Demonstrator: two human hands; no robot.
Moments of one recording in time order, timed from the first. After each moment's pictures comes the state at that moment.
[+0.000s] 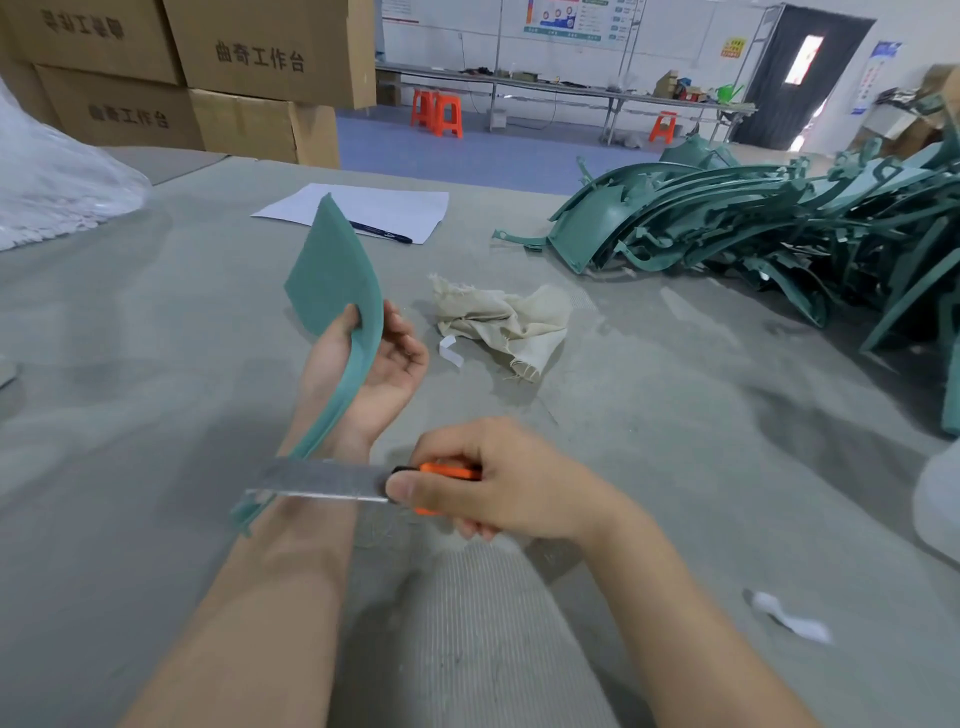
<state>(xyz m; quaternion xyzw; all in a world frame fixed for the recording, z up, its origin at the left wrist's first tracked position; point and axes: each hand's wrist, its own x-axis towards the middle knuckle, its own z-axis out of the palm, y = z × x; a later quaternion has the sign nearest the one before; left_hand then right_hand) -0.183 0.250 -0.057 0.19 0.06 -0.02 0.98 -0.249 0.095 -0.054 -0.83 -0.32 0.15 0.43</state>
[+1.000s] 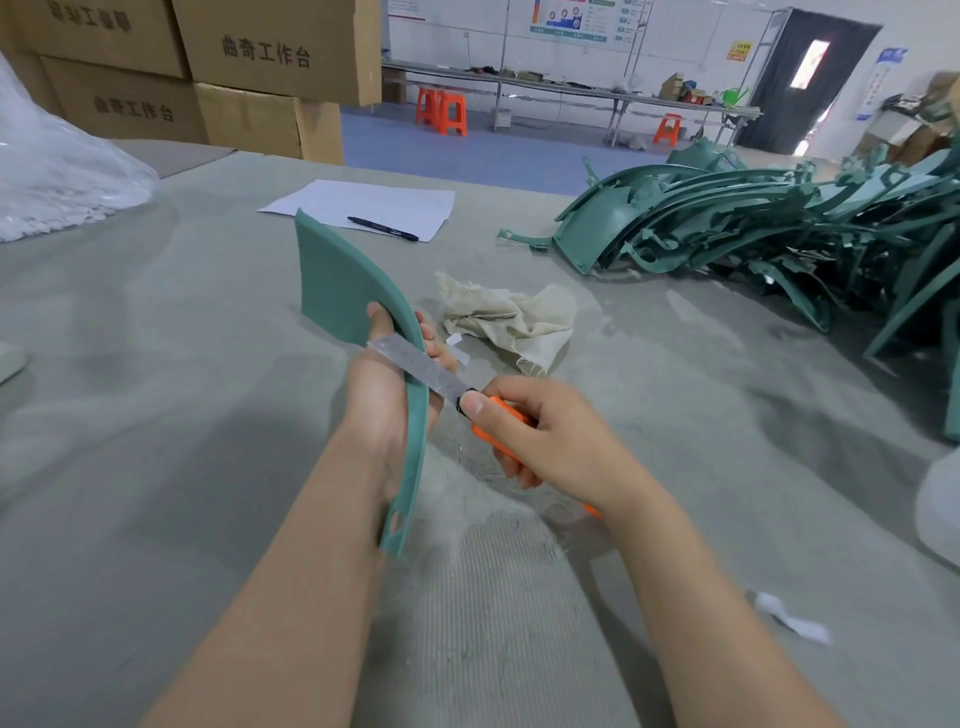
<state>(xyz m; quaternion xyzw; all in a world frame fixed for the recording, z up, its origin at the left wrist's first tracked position) -0.205 0.216 -0.036 0.25 0.10 -0.01 0.96 -0.235 0.077 -0.057 -0.83 -0.20 0.04 0.51</state>
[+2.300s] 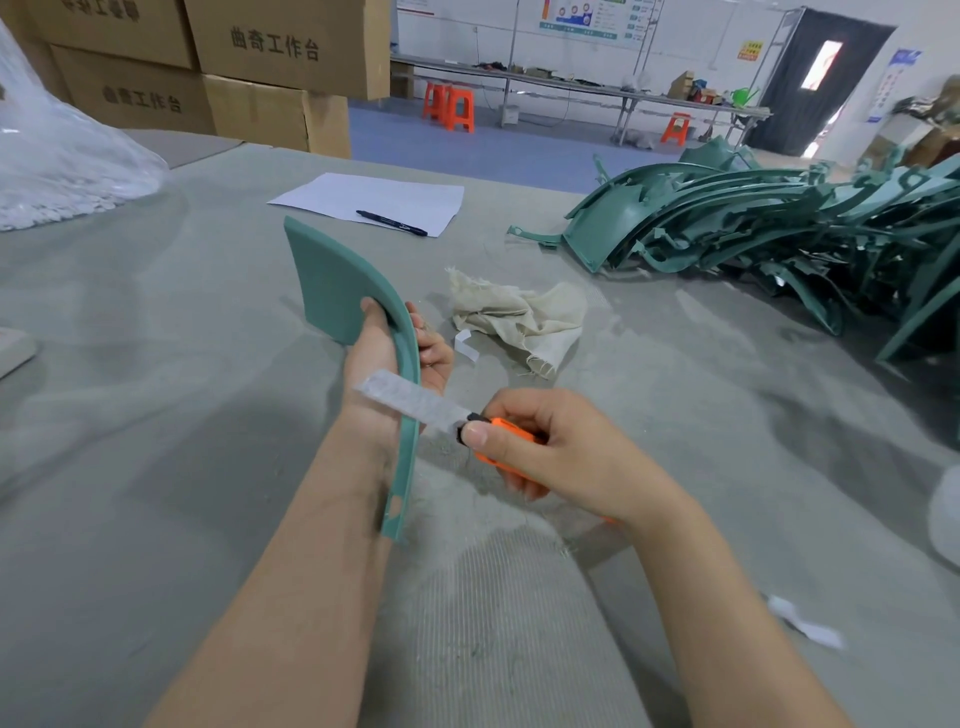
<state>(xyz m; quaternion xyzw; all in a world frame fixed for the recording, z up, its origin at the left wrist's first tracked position) -0.190 0.232 -0.045 0.18 0.11 -0.02 0.98 -0.241 0.074 -0.054 -0.83 -0.24 0.10 0.49</state>
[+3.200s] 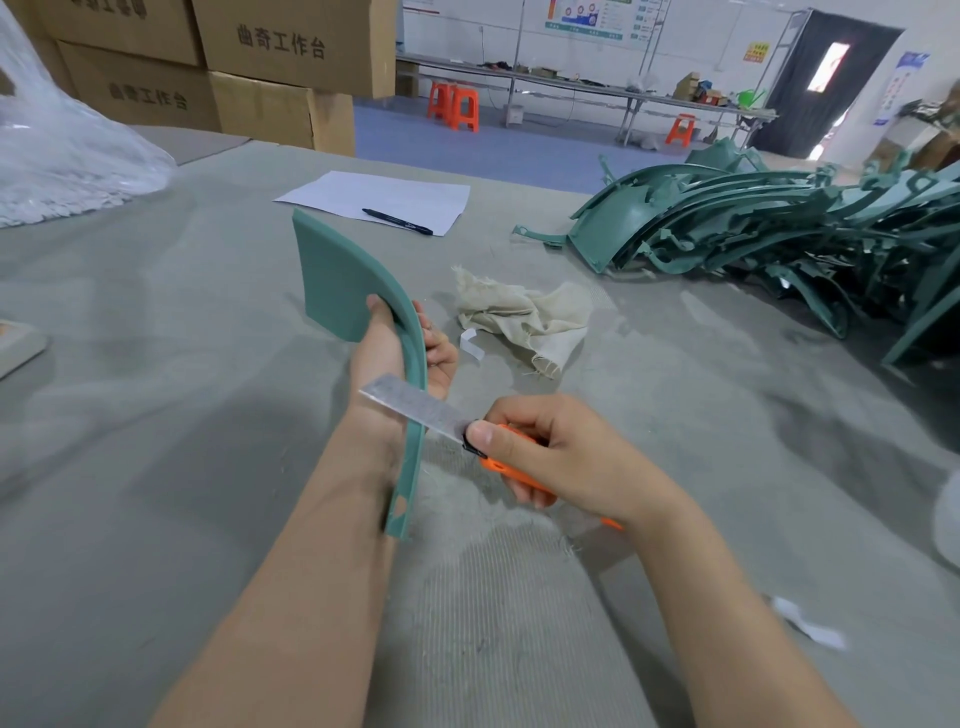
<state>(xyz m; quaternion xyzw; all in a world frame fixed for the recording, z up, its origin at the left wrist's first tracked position) -0.192 0.233 -0.042 0.20 0.14 -0.02 0.97 -0.245 0.078 -0.053 -0.82 -0.24 0.13 0.50</state>
